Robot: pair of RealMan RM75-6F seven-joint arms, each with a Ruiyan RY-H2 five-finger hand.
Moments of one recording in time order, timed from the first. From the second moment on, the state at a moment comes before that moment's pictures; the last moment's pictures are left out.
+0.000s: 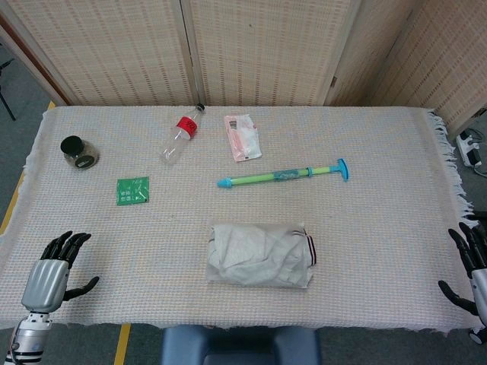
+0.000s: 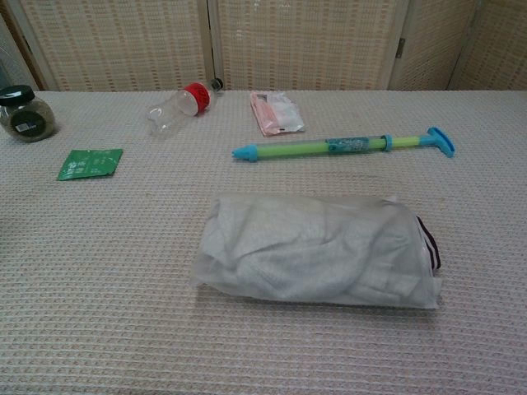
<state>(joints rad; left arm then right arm) -0.15 -1.29 0.02 -1.55 1.55 1.54 0.10 -0.04 -0.98 -0.01 -1.63 -1.61 1.64 0.02</state>
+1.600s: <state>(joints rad) -0.40 -1.92 -0.02 -1.22 1.72 1.27 0.20 0.02 -0.98 -0.01 -1.68 -1.58 1.48 -0.02</state>
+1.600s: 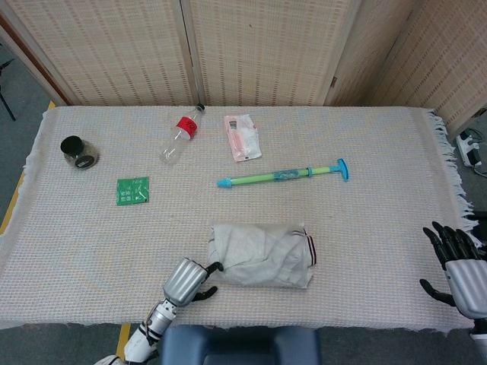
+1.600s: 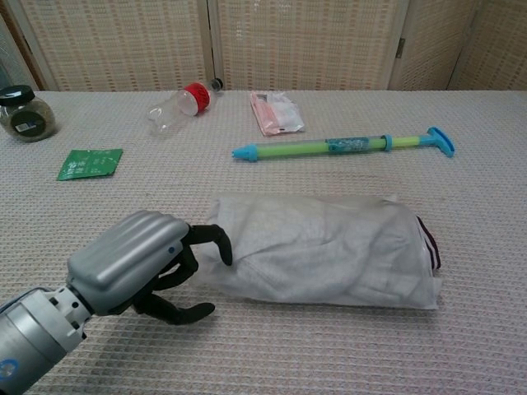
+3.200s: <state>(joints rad) -0.48 -1.97 0.02 -1.08 1.77 1.40 0.14 0.28 -1.31 0.03 -1.44 -1.61 1.16 0.02</state>
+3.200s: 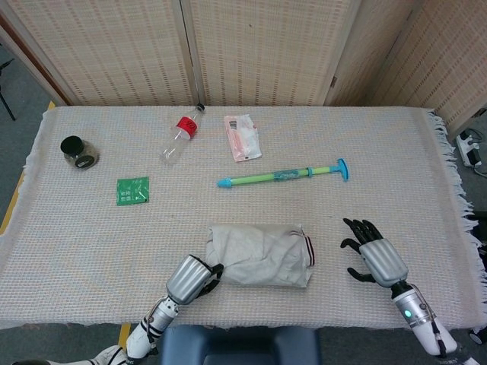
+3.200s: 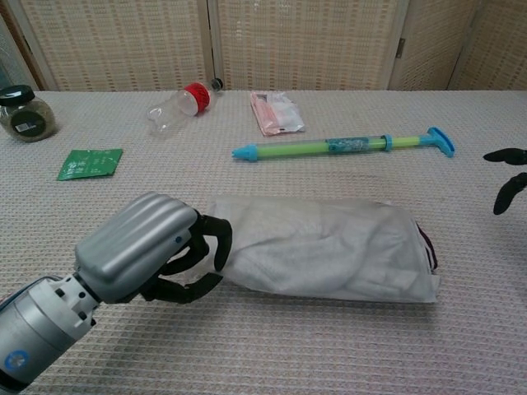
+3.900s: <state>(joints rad) -0.49 -1.93 0.01 -1.10 1.75 1.41 0.16 0.38 -1.53 0.03 -1.36 -1.58 1.10 0.02</state>
